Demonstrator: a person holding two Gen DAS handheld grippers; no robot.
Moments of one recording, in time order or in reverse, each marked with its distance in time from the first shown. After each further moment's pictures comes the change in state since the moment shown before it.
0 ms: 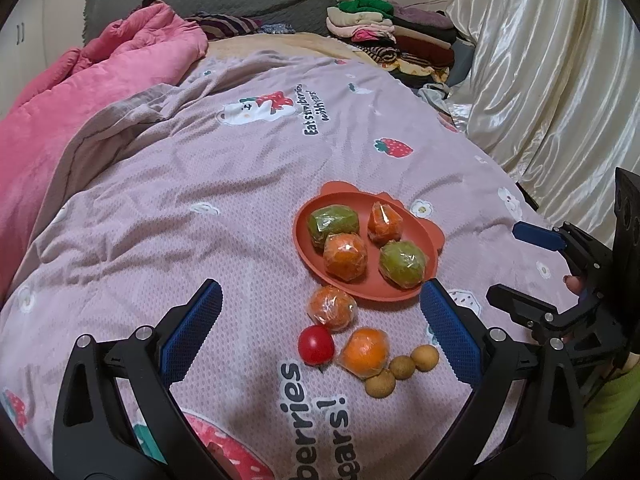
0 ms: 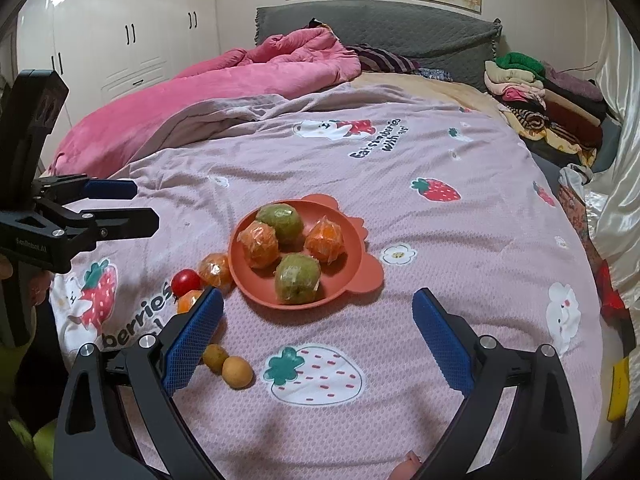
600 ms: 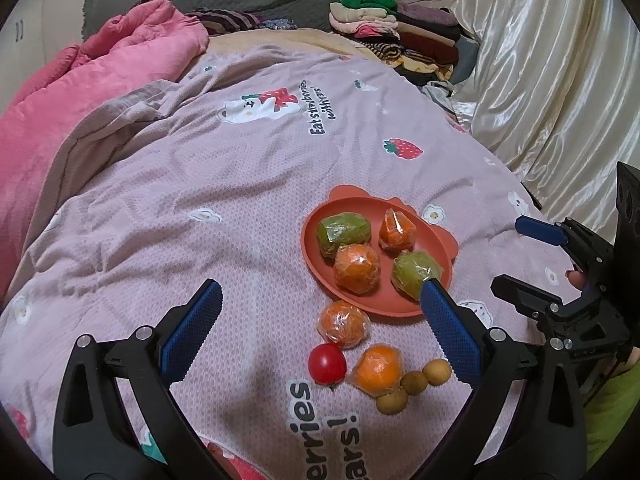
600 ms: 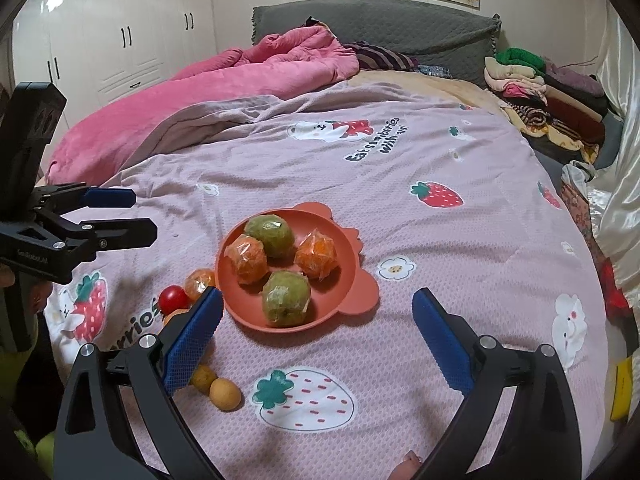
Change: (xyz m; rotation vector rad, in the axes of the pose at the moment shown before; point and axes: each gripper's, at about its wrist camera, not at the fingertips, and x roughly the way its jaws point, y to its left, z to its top) left arm 0.015 0.009 0.009 -0.006 0.013 0.000; right arm 0.016 -0.011 0.014 0.016 0.002 0.009
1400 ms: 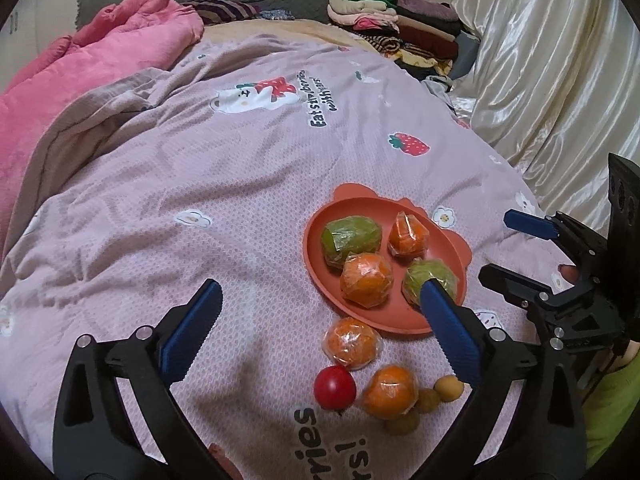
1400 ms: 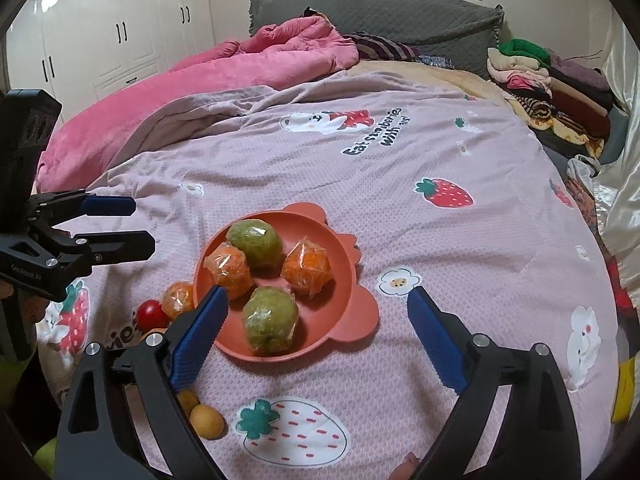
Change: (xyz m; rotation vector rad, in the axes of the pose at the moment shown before) left arm 0.027 0.009 0.008 -0.010 0.030 -0.025; right arm 0.033 -0.011 0.012 0.005 0.031 0.005
